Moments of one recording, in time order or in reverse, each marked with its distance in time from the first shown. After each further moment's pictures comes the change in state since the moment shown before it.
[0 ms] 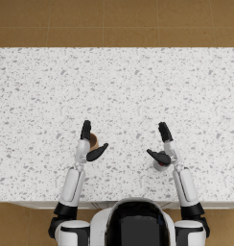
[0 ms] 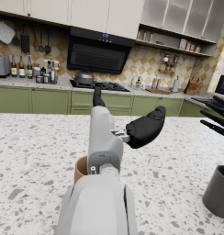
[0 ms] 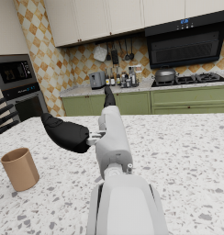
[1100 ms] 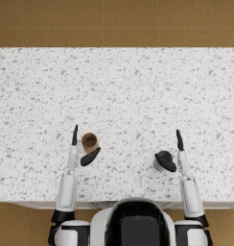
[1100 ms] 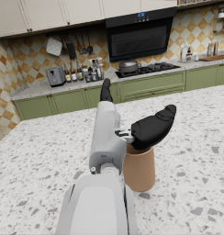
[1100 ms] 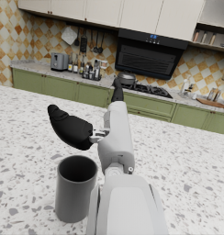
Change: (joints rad) left arm -0.142 -0.003 -0.167 -0.001 0.364 -0.100 -0.100; right arm -0.227 0.033 -0.163 0.136 0.364 -0.099 0.101
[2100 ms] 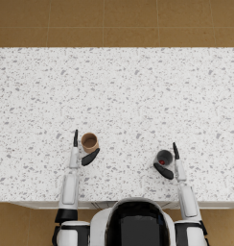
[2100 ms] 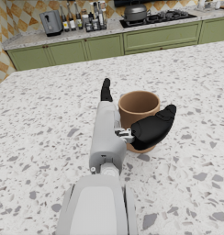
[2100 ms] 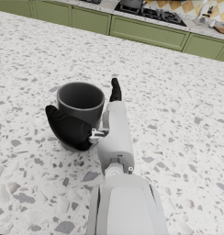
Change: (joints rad) left arm 0.006 0.068 0.034 0.277 0.029 0.000 0.000; right arm -0.125 -0.035 0.048 -0.259 0.029 0.025 0.004
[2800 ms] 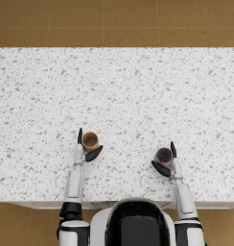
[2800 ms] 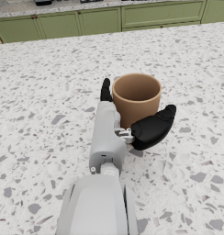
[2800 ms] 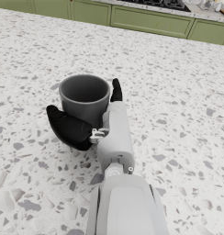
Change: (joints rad) left arm 0.106 0.066 0.045 0.219 0.000 0.001 0.000; right arm 0.055 -0.061 0.022 -0.088 0.000 -0.011 -0.004
